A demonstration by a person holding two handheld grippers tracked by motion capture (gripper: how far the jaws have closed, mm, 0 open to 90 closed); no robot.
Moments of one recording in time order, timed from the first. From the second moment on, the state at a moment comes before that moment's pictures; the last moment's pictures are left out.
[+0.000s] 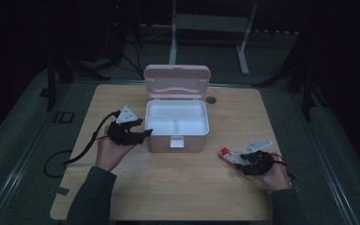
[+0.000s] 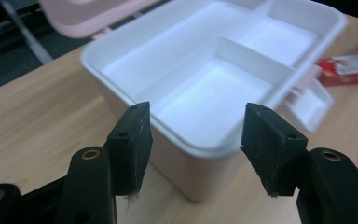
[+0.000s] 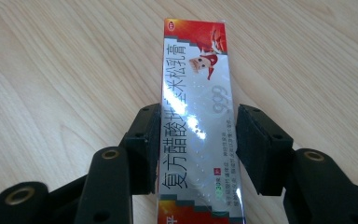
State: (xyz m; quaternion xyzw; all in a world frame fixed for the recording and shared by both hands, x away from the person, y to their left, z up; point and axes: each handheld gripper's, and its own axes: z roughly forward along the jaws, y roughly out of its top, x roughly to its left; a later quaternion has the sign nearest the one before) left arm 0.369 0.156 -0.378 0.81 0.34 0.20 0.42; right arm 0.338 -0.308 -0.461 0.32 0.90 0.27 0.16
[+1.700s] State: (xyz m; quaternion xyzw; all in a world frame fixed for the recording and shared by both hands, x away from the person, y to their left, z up) left arm 0.384 0.139 -0.394 0.82 0.36 0.16 0.41; right arm 0.386 -0.214 -0.382 0.34 0.84 0.40 0.15
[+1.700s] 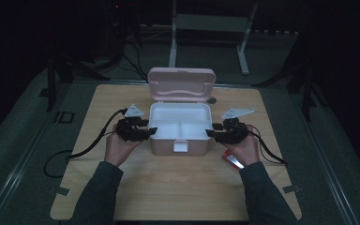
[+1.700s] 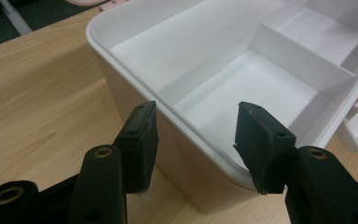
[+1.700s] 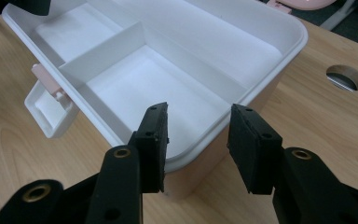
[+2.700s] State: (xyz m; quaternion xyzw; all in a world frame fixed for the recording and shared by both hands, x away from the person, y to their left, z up) left arm 0.339 0.154 -0.372 0.81 0.35 0.21 0.42; right arm 0.362 -0.213 -0.362 0.26 0.86 0.40 0.19
